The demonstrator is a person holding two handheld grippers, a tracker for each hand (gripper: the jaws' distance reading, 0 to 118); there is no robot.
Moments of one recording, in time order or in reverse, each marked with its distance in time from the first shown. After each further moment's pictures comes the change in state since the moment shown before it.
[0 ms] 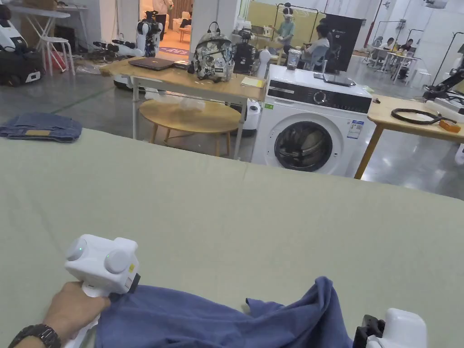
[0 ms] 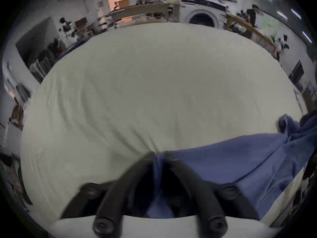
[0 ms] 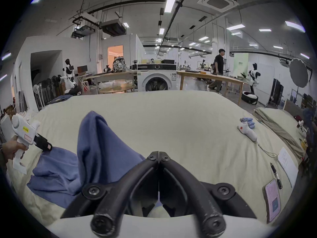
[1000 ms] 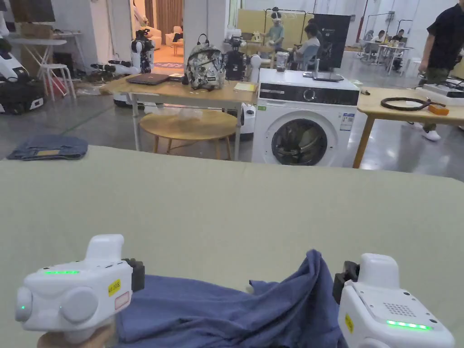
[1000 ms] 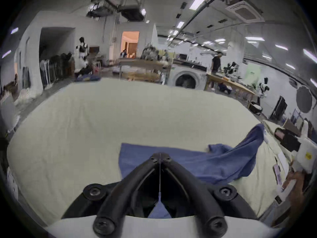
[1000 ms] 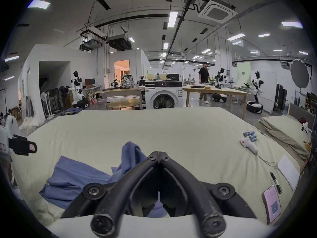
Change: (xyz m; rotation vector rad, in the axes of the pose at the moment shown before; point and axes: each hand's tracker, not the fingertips) left arm 0.011 -0.108 0.172 0.438 -0.136 0.227; right arm -0.026 0.020 0.046 0.143 0.069 -0.005
